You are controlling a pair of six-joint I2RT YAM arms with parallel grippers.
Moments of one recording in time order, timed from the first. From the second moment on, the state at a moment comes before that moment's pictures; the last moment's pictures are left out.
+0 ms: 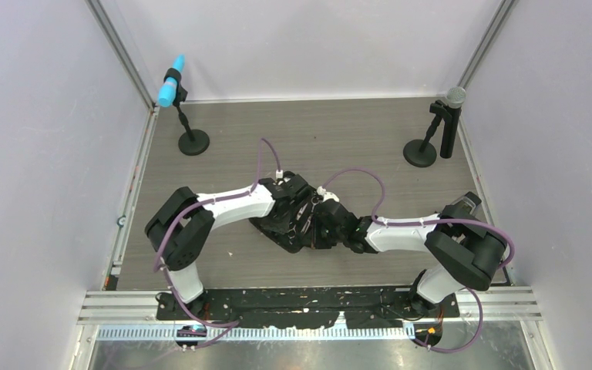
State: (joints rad) left arm -0.85 1.75 1.11 -0.75 -0.27 -0.58; right arm 0.93 1.53 0.60 0.13 -0.04 0.84
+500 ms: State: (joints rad) left arm -0.83 1.78 1.14 -0.79 -0.27 -0.60; right arm 0.93 1.53 0.60 0.13 -0.06 0.82
